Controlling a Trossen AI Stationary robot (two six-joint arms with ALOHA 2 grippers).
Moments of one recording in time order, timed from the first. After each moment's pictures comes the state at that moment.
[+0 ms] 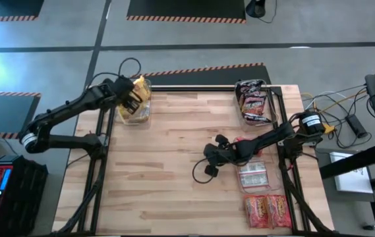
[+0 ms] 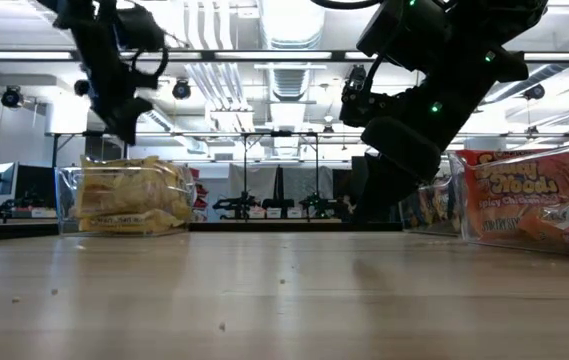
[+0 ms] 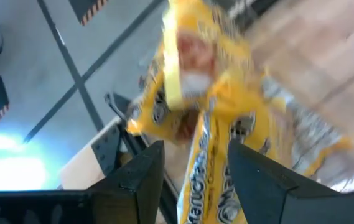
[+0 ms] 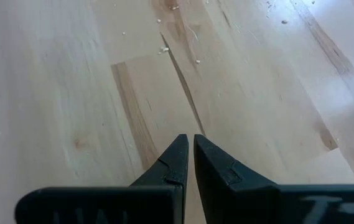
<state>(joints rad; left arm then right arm) 0.69 1.09 0.92 -0.86 -0.51 -0.01 0.20 1.73 0.88 -0.12 0.34 0.42</state>
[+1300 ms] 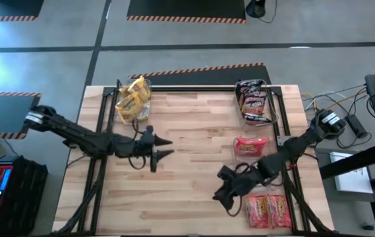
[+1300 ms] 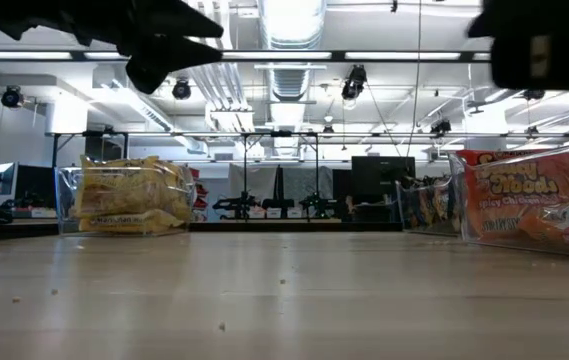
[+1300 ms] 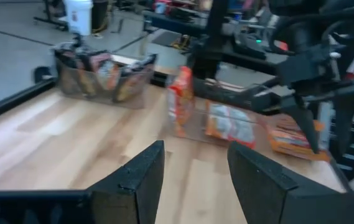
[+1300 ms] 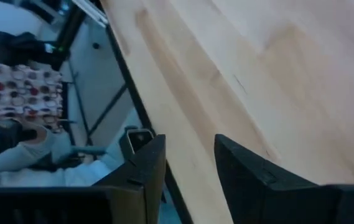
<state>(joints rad) -0.28 1.12 0.53 0.40 -0.44 -0.29 0.55 1.51 0.96 -0.12 0.09 1.24</state>
